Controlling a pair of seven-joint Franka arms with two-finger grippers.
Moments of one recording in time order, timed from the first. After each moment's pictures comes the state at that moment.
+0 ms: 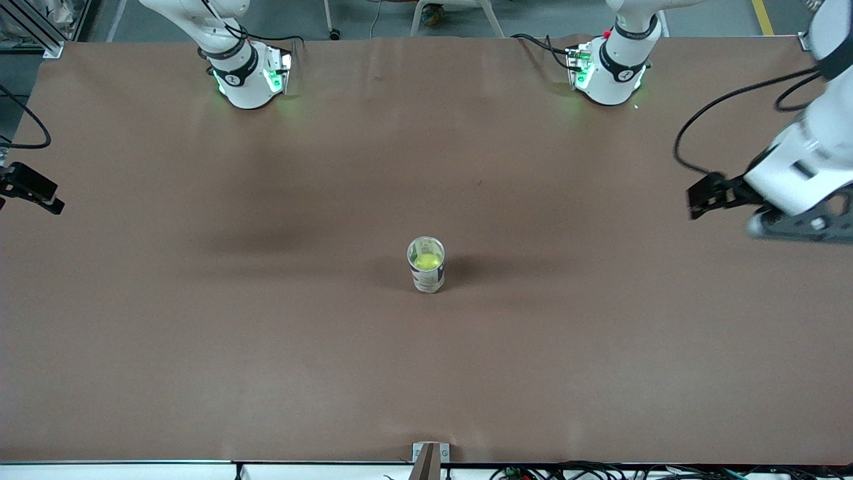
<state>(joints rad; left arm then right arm) 0.10 0.16 -0.29 -1.34 0.13 1.50 -0.08 -0.14 0.00 0.00 -1.62 0.00 1.74 -0.07</state>
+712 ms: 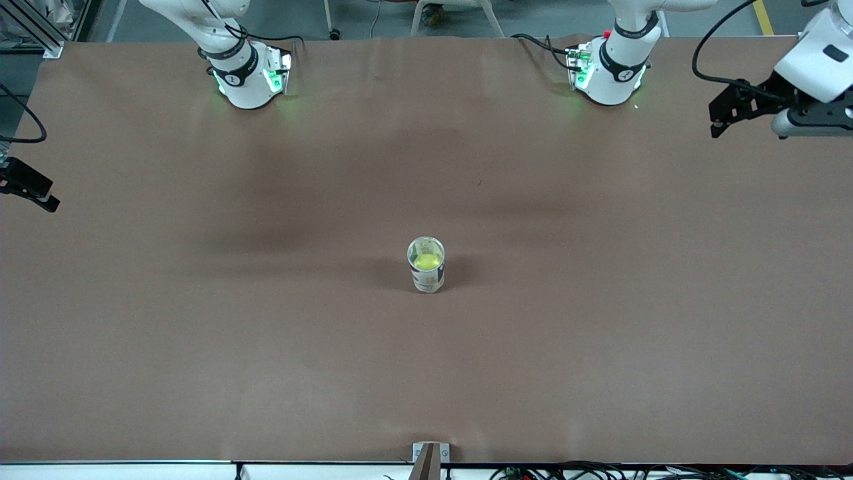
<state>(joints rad) -0.13 -0.16 -0.03 -1.65 0.06 1.47 -0.05 -0.13 -0.01 0.00 -1.61 0.00 1.74 -0.07</state>
